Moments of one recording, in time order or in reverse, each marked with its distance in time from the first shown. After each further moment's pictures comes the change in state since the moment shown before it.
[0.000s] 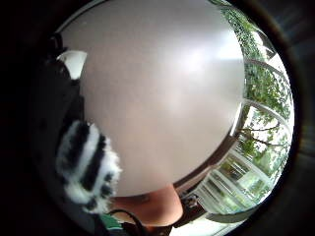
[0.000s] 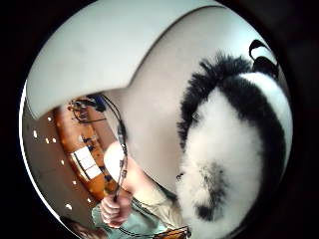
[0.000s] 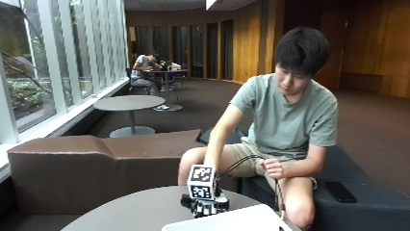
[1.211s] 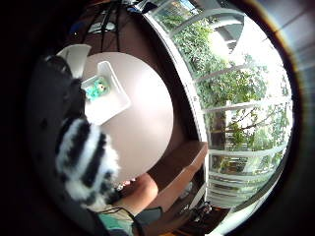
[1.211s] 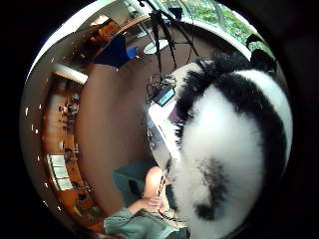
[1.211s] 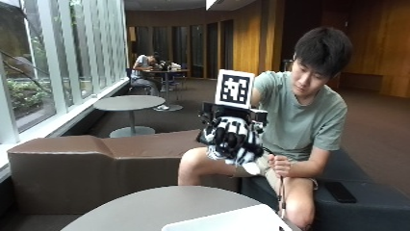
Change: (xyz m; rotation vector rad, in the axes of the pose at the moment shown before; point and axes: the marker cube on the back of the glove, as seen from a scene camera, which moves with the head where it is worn) arm -0.115 -0.026 -0.368 0.494 0.187 -0.003
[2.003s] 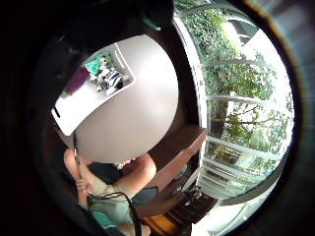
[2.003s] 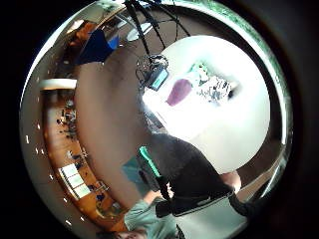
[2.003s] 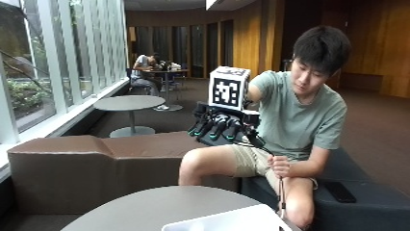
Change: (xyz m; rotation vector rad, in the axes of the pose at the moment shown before) arm 0.009 0.020 -0.001 -0.294 -0.010 0.126
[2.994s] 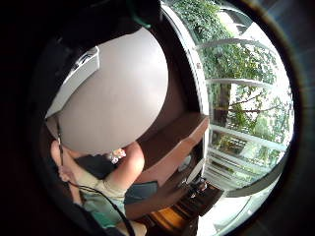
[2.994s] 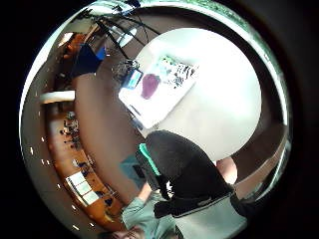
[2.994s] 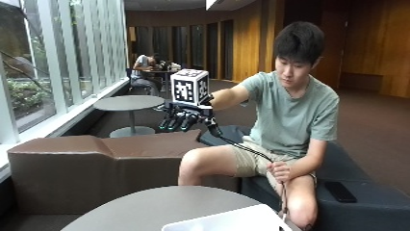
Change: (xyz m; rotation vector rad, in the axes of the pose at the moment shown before) arm 0.126 0.072 0.032 -0.068 -0.049 0.126
